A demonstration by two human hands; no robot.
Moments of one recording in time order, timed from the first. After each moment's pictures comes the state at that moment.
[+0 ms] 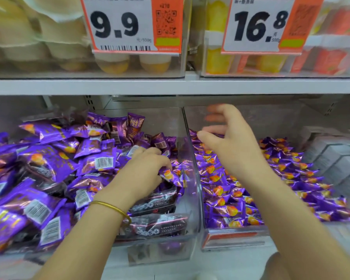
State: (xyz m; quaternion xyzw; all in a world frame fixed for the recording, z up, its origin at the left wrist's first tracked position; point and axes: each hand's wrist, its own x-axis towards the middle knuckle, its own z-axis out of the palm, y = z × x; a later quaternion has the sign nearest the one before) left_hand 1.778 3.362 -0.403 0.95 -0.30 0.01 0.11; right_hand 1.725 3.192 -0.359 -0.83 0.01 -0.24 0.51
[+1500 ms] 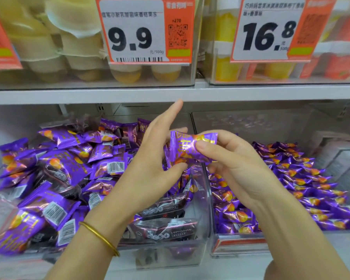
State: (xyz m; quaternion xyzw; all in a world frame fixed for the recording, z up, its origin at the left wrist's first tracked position) left_hand 1.744 3.365 -0.369 0.74 -0.38 0.07 0.55; right_hand 1.708 3.204 -0.367 -0.66 -0.03 -0.07 0.74
